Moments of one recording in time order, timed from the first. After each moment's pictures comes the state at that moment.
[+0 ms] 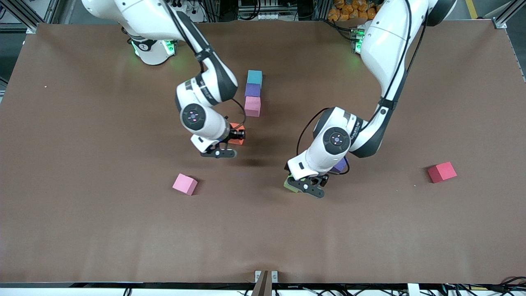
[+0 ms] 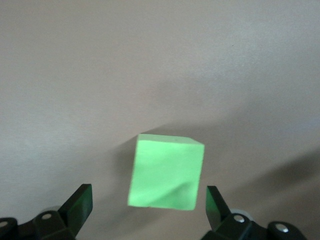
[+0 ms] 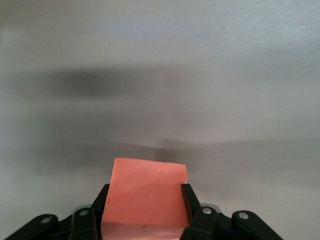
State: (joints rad) left arm -0.50 0.76 -0.07 -1.48 -0.08 2.36 -0.11; right arm 0.76 0.54 -0.14 -1.81 0.41 2.22 0.42
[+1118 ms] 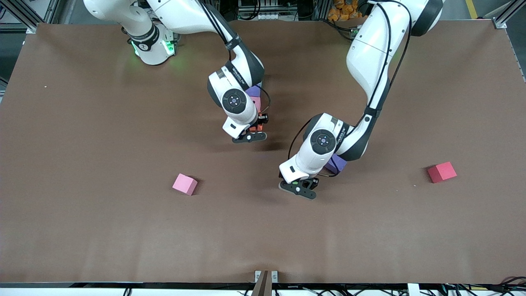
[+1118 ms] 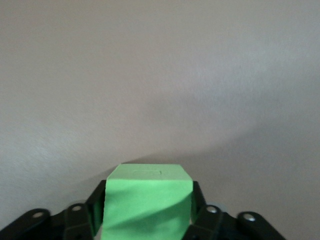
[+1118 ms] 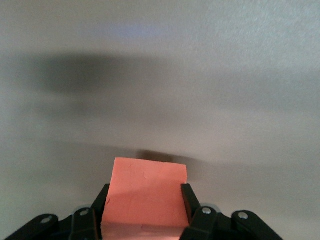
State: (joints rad) left arm -0.55 0.84 -0.02 -1.43 -0.08 2.49 -0.16; right arm 0.93 0.60 -0.15 -1.78 0.41 2.22 0.42
